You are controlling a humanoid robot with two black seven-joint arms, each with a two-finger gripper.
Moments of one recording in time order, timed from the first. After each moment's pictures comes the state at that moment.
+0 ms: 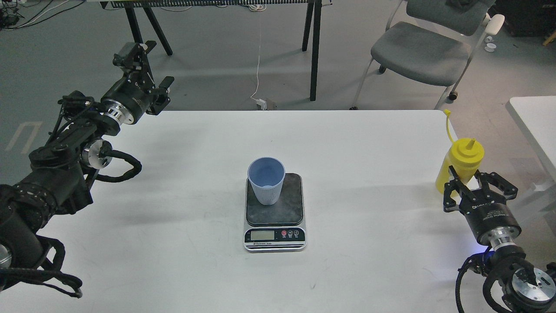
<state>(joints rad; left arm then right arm) -0.95 0.22 -0.45 -0.23 0.21 -0.49 -0.49 0.12 -0.59 0.74 1.15 0.62 0.49 0.41</state>
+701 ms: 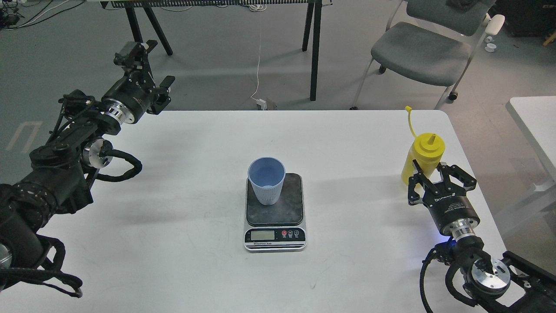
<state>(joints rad) -0.95 0.22 -0.45 -0.23 0.21 -0.49 -0.49 0.21 -0.41 0.74 1.09 0.51 0.49 0.40</state>
